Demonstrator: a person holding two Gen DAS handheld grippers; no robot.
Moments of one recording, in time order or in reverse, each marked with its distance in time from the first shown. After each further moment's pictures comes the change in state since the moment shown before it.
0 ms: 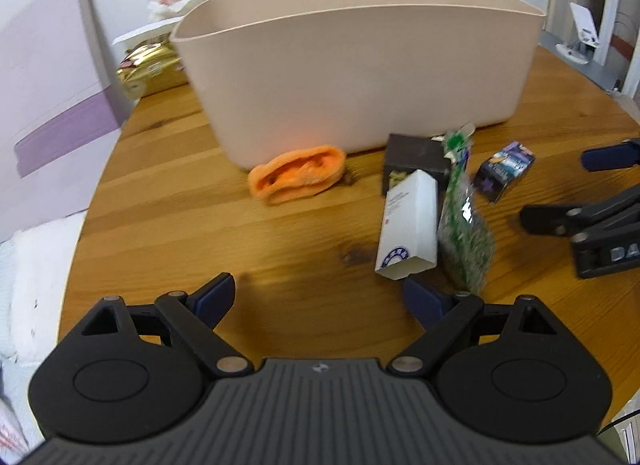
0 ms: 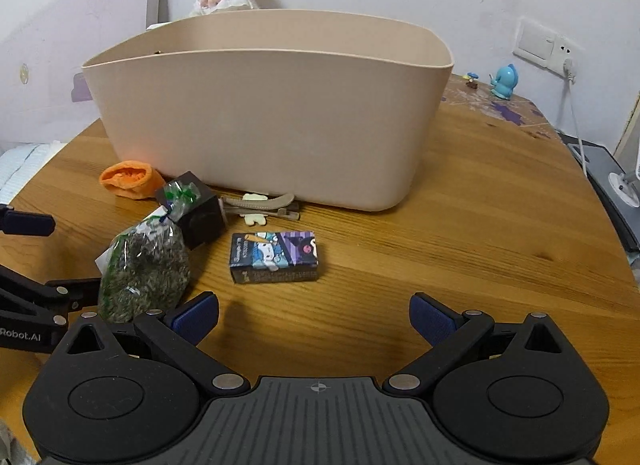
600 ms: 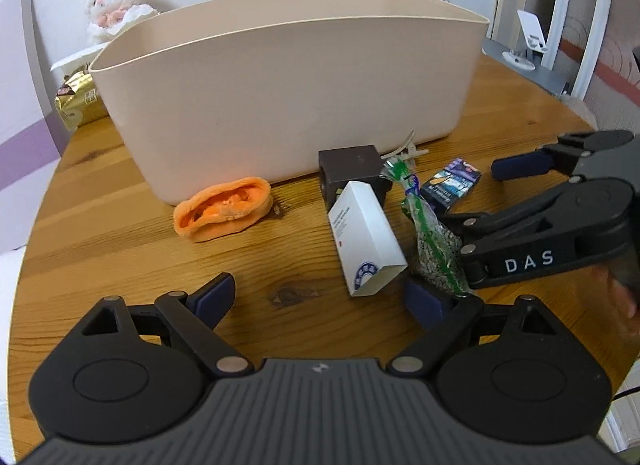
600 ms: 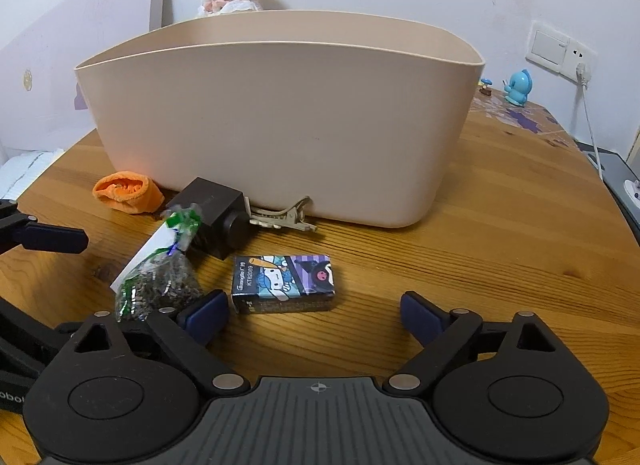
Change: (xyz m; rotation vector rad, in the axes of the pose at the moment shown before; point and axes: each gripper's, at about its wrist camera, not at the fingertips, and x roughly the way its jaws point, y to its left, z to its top) left arm 0.013 -0.016 0.009 0.048 -0.052 -0.158; right arm 0.020 0.003 0.004 0.000 -0.034 0.023
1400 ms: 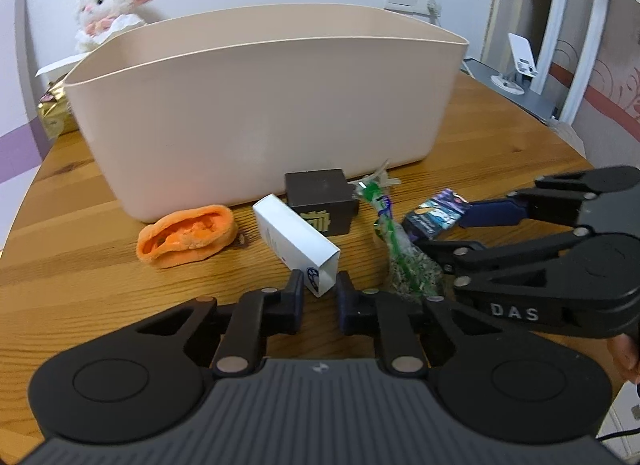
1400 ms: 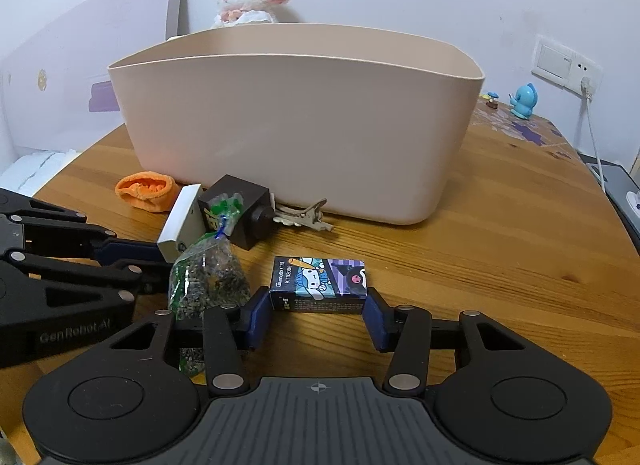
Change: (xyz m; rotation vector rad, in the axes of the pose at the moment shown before) left arm 0.006 -0.013 0.005 -0.048 -0.058 -0.040; right arm -0.017 0.005 -0.005 -0.020 -0.034 0.019
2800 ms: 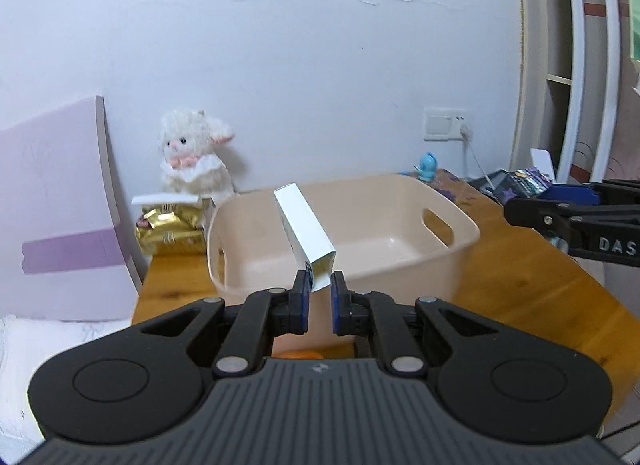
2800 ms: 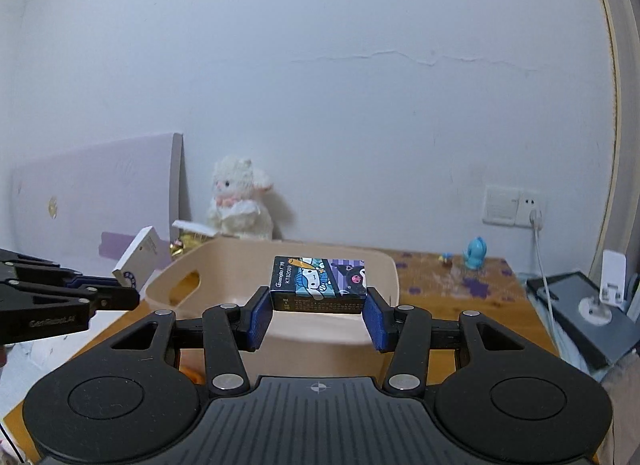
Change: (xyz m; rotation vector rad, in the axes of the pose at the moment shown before) left arm -0.129 0.009 0.077 -0.015 -0.290 0.149; right arm -0.132 -0.020 0.080 0.046 -0.417 -0.027
